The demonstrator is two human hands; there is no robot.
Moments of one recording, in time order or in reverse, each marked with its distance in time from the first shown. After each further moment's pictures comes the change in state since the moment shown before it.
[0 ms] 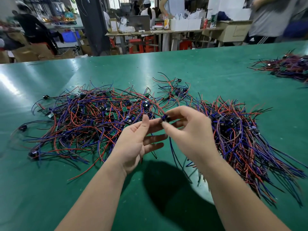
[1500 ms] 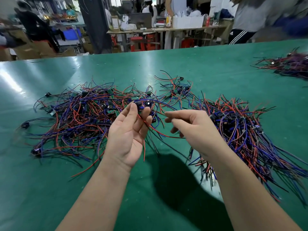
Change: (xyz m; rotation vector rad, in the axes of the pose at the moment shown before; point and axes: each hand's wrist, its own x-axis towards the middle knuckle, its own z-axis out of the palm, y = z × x) left_hand -0.006 0.021 0.006 -0.512 0.220 0.184; right_hand 0.008 0.000 -0.007 0.176 -0.239 0.301
